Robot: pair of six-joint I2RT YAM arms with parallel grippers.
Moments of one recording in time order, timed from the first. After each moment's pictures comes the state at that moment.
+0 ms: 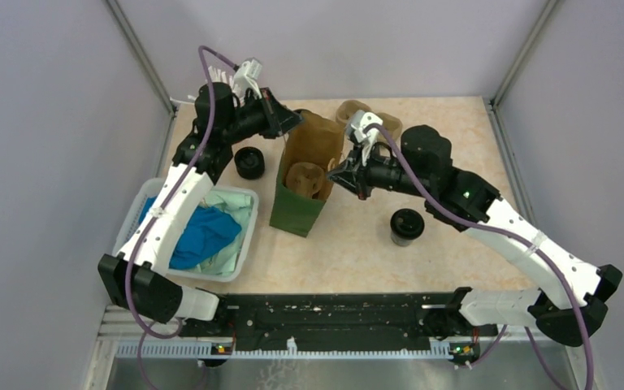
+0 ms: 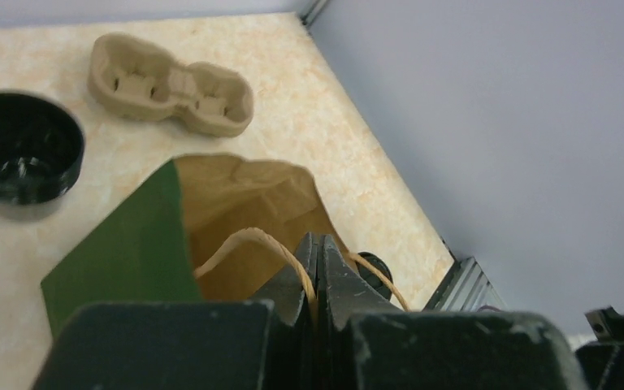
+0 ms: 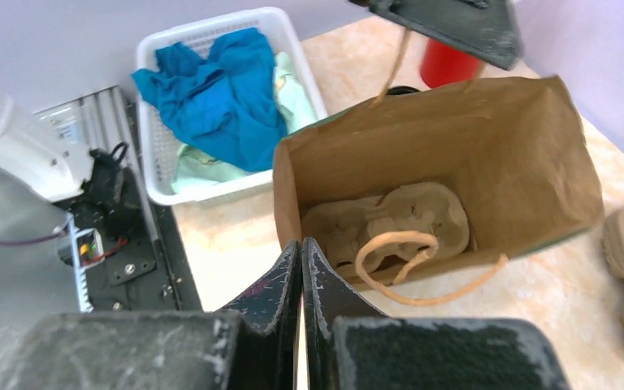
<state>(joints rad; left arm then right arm) -0.33 1.37 1.45 -0.21 0.56 -0.53 0.87 1.17 1.39 -0.43 -0.30 -0.04</state>
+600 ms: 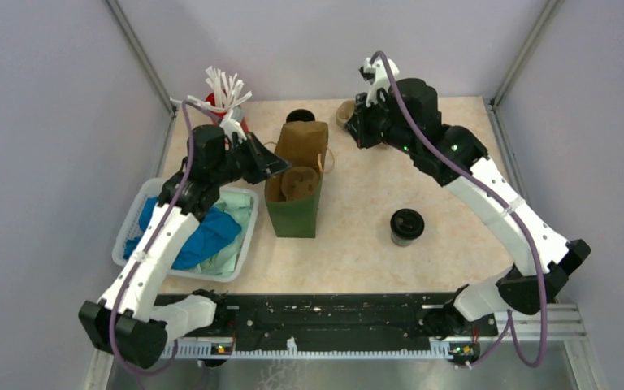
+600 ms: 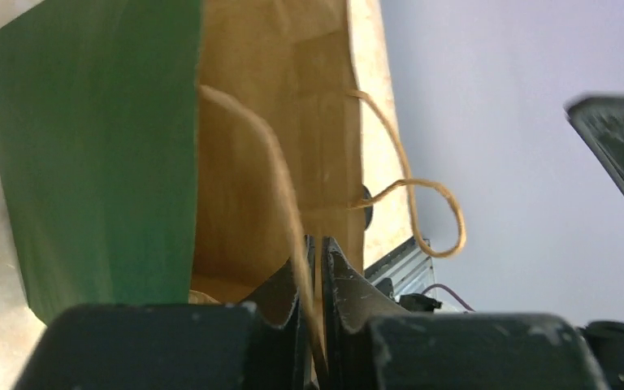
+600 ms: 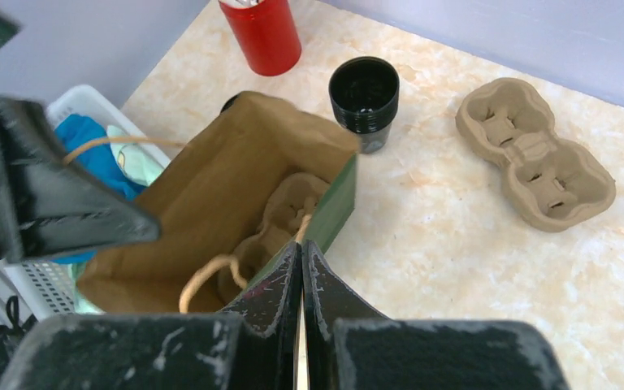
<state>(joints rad) -0.33 1.16 1.19 -0.45 0.43 -0.79 0.74 1.41 1.72 -0.63 0.09 0.18</state>
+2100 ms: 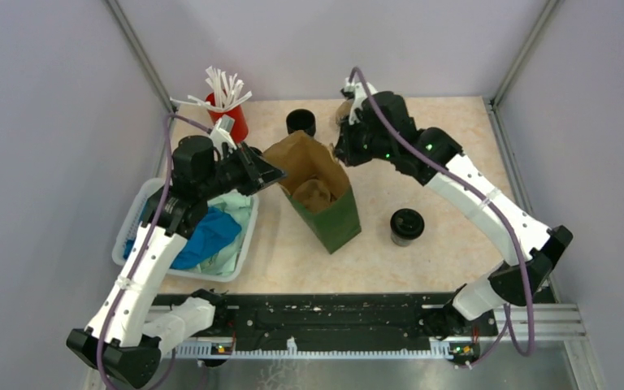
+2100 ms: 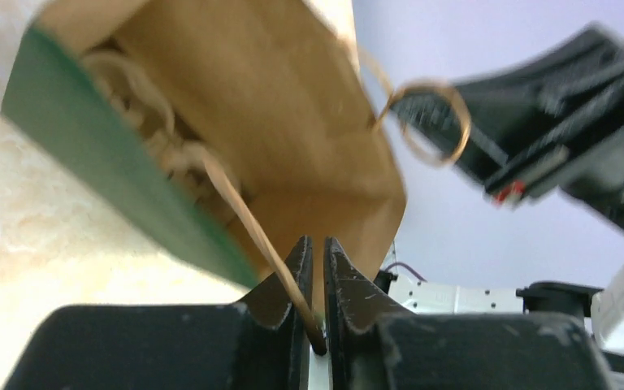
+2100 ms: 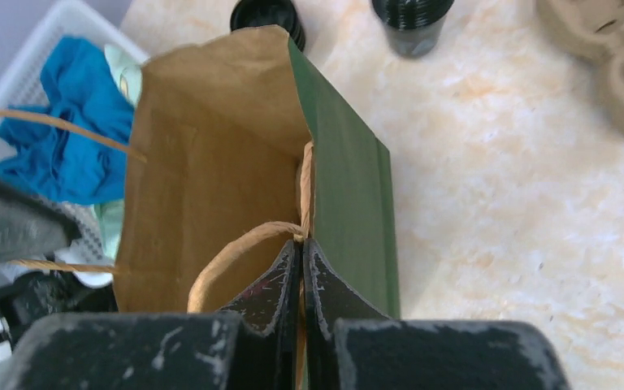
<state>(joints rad) -0.34 1.00 1.19 -0.57 0.43 -0.88 0.81 1.50 1.72 -0.77 0.06 0.32</state>
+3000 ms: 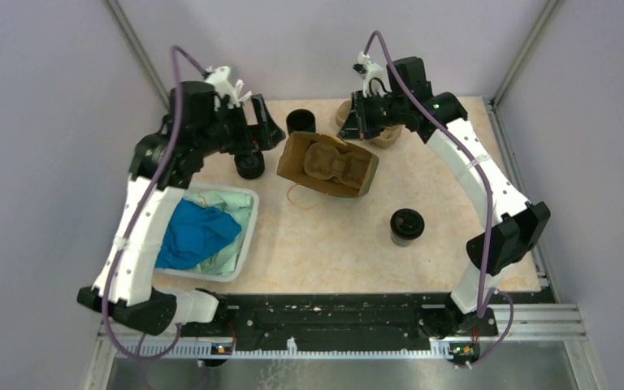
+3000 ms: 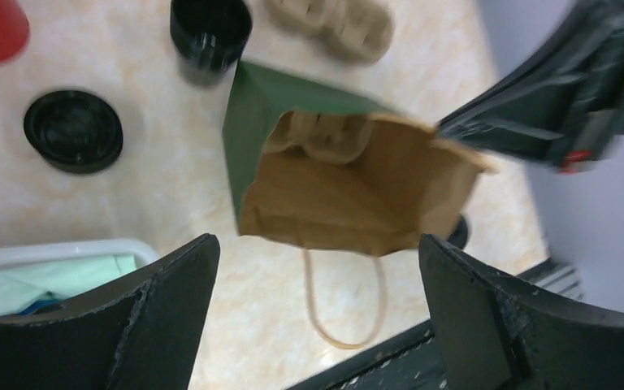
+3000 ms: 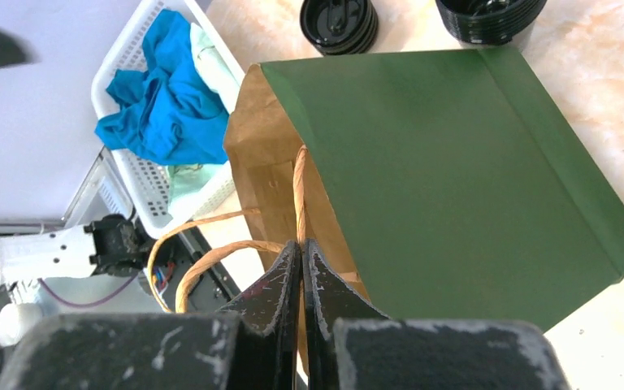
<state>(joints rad) -0.39 1.28 1.84 -0.99 0.13 -0.46 0.50 1.71 1.94 -0.83 -0.51 0.22</state>
